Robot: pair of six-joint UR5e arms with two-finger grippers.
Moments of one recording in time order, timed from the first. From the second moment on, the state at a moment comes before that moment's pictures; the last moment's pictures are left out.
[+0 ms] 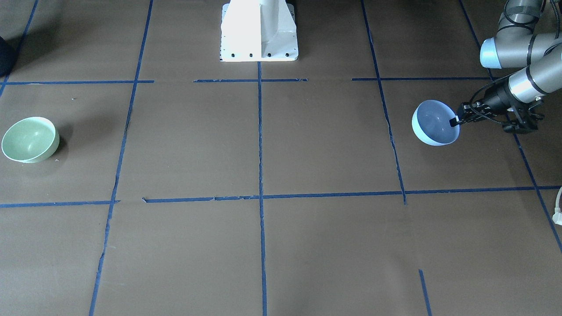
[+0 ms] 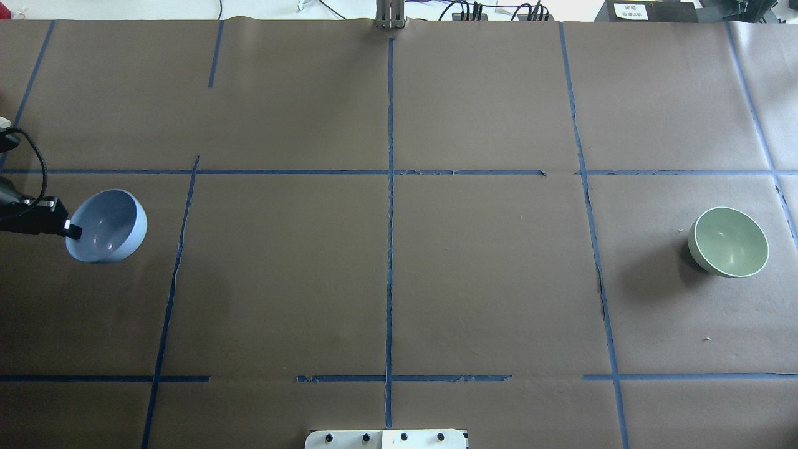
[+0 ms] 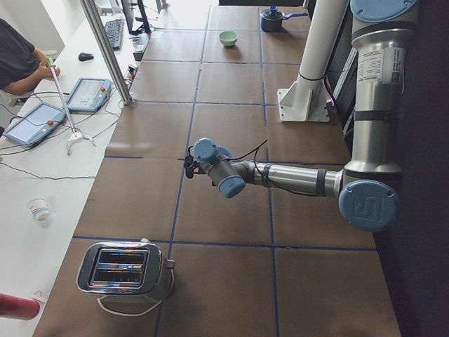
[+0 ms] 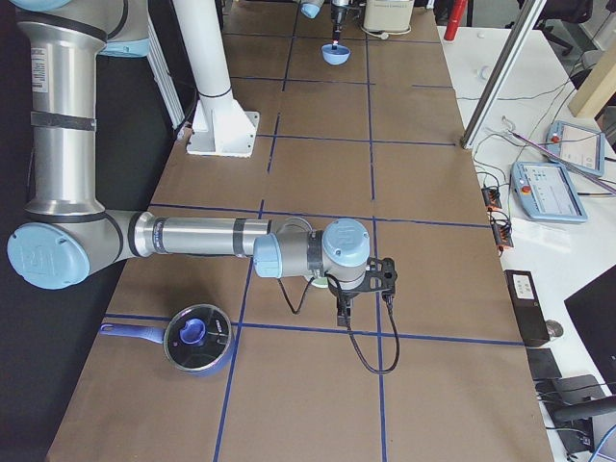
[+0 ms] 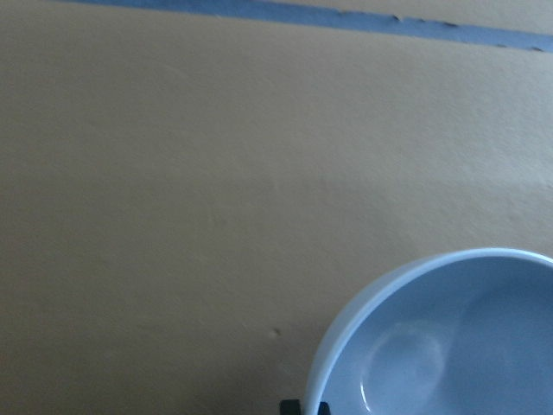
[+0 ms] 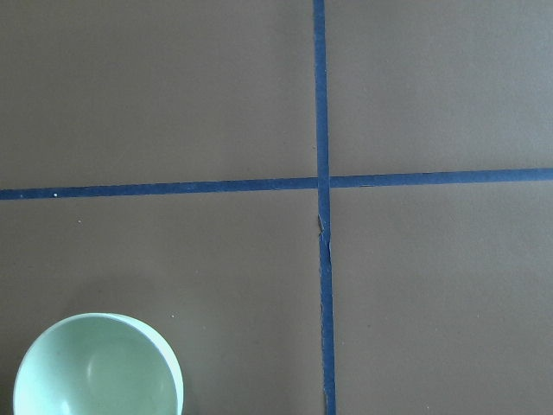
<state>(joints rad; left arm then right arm) -1.06 -1.59 -1.61 -2.31 -2.52 -1.05 1.58 -1.64 1.67 -1.48 2.43 0.12</state>
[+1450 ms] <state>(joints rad) -0.54 -2.19 -1.55 -2.04 -1.99 -1.63 1.58 -1.60 1.69 -1.48 2.43 0.19</state>
